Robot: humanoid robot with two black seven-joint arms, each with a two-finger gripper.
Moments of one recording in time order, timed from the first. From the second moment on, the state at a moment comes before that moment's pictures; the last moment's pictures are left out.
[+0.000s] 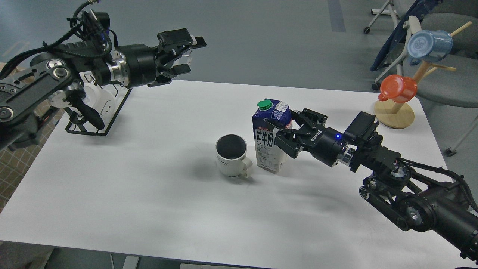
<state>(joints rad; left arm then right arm) -0.92 0.65 -0.70 -1.22 0.80 -0.49 0.06 0.63 -0.28 0.59 1.00 -2.09 -0.31 0.49</state>
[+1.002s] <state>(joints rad) -0.92 0.65 -0.70 -1.22 0.80 -0.49 0.06 0.54 -0.47 0.59 1.18 -2.08 -0.30 0.49</state>
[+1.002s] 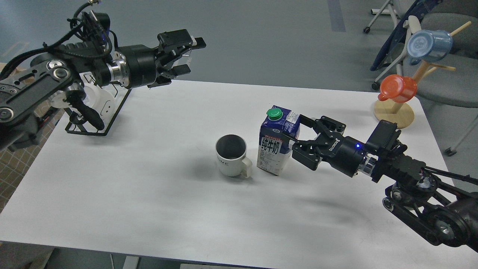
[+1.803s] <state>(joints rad) -0.91 0.66 -0.76 -1.20 0.79 -0.49 0.06 0.59 -0.84 0.79 1.44 -1.62 -0.13 0.49</state>
